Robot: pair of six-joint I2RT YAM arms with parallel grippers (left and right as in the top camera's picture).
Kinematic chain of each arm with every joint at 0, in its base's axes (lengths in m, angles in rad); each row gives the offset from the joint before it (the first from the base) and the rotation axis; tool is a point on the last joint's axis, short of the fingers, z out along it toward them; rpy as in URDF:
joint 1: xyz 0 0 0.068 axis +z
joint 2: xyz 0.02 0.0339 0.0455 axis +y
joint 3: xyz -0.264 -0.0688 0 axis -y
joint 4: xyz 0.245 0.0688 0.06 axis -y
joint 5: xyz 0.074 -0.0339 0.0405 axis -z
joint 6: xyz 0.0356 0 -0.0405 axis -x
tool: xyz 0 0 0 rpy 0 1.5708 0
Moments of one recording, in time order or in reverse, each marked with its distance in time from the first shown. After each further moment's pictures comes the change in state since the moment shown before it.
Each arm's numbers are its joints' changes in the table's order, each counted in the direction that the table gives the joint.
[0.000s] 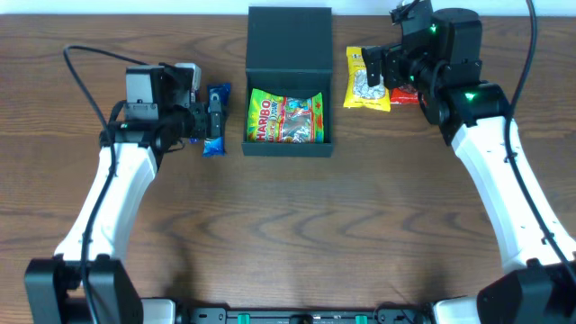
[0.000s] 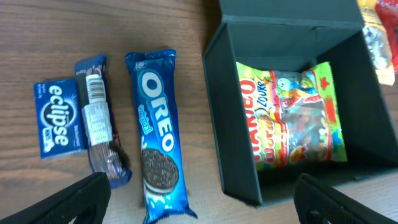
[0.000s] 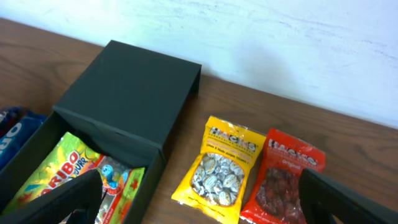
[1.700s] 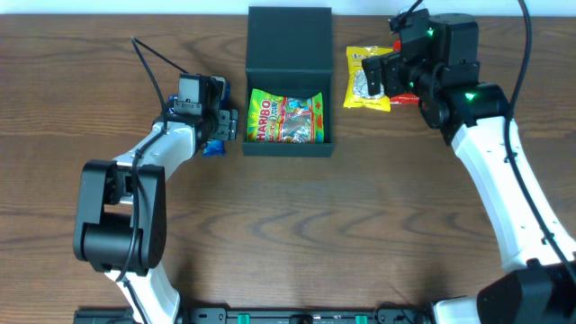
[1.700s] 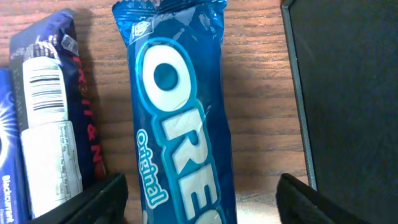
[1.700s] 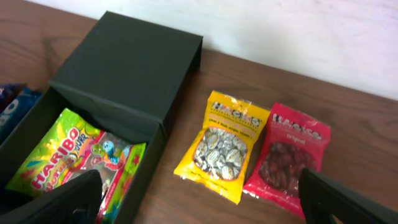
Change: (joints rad) left arm -0.103 0.383 0.002 0.270 -0.266 -0.029; right arm 0.000 0.000 0.000 -0.094 0.006 0.000
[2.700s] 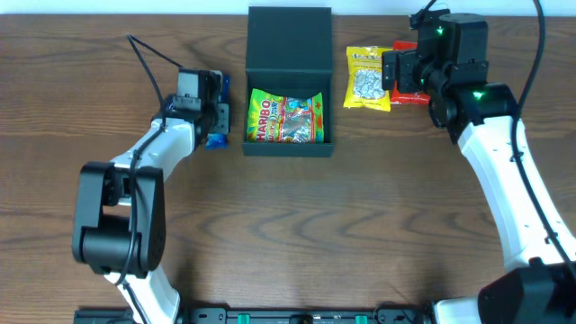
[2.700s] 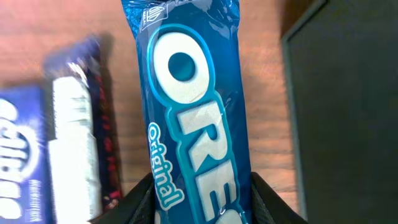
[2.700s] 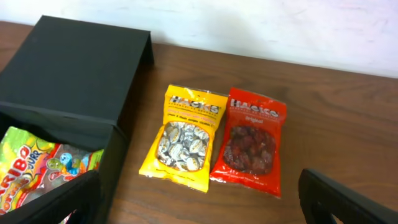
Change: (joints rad) left arm 0.000 -0.026 0.048 -0.029 -0.015 0.053; right arm -0.037 0.000 0.000 -0.008 0.135 -0.068
